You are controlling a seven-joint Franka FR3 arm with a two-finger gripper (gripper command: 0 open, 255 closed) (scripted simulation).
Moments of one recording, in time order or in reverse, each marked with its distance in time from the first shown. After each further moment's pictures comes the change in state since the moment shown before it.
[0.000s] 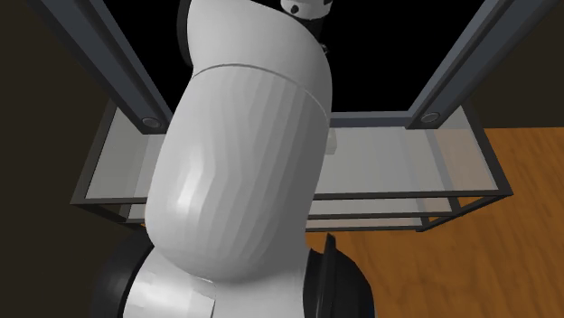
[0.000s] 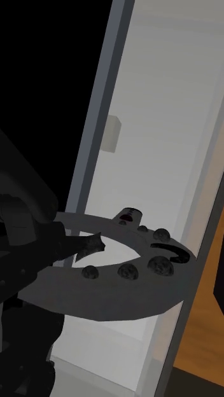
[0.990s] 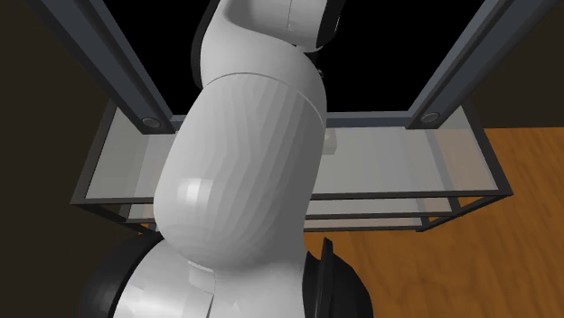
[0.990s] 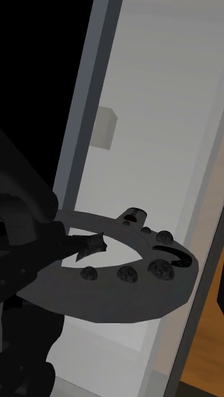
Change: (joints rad) arm 0.018 -0.029 0.002 -0.215 -0.006 0.186 -0.015
